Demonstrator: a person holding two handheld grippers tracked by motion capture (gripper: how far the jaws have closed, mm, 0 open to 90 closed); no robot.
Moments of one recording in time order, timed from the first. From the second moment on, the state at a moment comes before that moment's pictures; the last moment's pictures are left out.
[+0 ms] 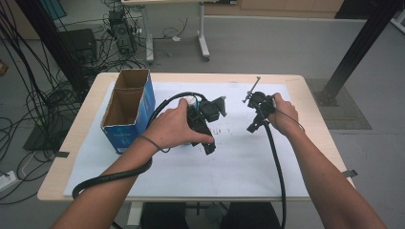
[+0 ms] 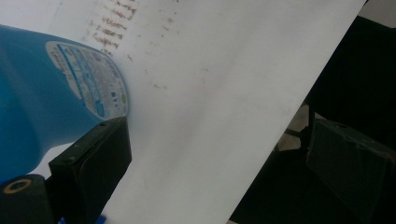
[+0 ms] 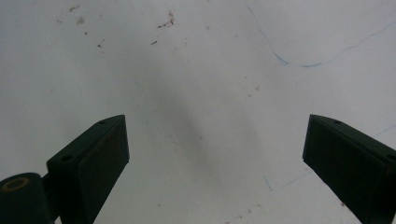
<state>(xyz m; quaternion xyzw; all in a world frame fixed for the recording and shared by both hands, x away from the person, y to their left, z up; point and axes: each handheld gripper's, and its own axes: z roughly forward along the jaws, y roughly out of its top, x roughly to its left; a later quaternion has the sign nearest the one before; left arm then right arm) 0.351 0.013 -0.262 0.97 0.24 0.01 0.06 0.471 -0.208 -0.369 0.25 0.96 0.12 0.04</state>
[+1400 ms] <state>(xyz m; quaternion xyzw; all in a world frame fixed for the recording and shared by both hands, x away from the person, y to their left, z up) 0.407 0.036 -0.198 0.95 0.31 0.05 0.07 0.473 -0.204 -0.372 0.25 0.96 0.12 0.03</state>
